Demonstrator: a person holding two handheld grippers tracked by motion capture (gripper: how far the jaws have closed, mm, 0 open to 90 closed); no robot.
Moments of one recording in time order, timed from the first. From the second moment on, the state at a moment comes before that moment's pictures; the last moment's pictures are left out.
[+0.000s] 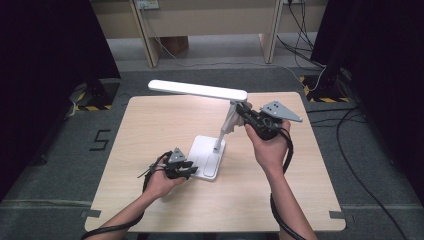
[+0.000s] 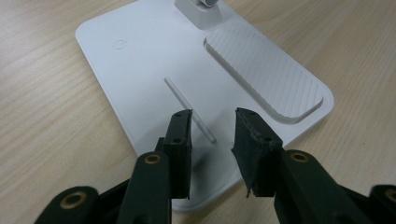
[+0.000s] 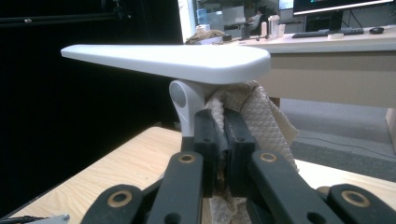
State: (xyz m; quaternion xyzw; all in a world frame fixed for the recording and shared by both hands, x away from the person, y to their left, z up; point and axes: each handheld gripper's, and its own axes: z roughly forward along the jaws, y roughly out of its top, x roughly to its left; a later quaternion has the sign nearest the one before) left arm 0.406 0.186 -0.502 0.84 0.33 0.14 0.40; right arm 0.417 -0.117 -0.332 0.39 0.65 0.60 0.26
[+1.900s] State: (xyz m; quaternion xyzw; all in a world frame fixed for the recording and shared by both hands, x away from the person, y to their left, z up) left arm 0.405 0.184 -0.501 0.85 0.33 0.14 0.39; right arm 0.441 -0.093 -0.413 0.45 0.68 0.53 0.21
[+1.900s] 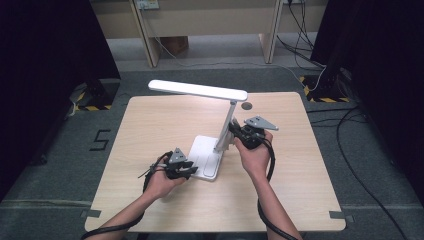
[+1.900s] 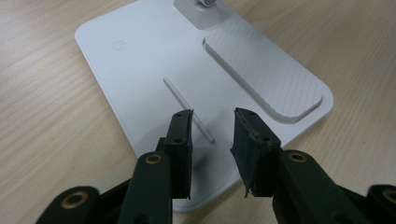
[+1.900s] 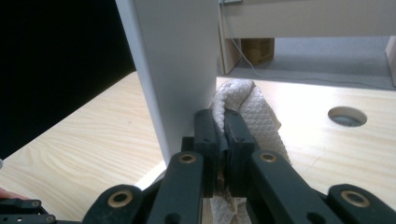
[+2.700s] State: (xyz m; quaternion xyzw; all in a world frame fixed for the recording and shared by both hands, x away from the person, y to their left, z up) left arm 0.405 0.184 -0.501 0.85 0.33 0.14 0.39; right arm 0.444 -0.078 -0.450 0.48 0.70 0.50 0.19
